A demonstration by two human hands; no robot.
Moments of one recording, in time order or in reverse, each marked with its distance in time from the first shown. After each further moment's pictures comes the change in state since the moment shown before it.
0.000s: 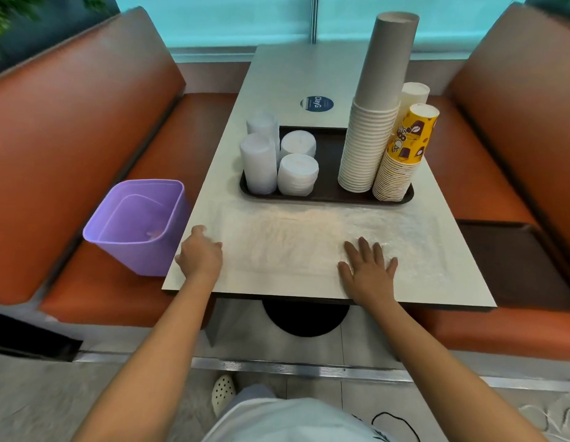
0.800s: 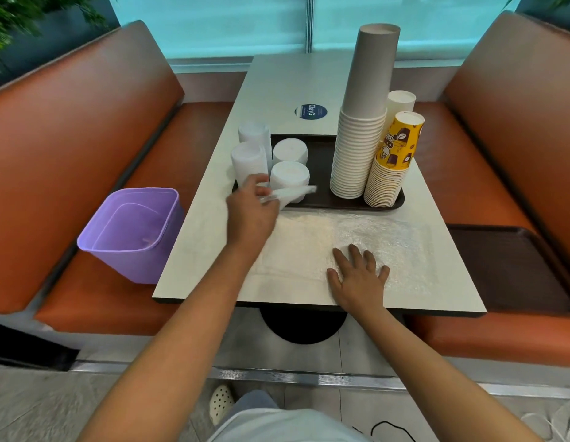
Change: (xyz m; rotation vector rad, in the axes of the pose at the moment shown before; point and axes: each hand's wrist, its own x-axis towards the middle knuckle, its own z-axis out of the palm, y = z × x) left_hand -0.050 0.127 -0.023 -0.451 0.004 0.418; right_hand -0.001 0.000 0.000 -0.046 0.011 0.002
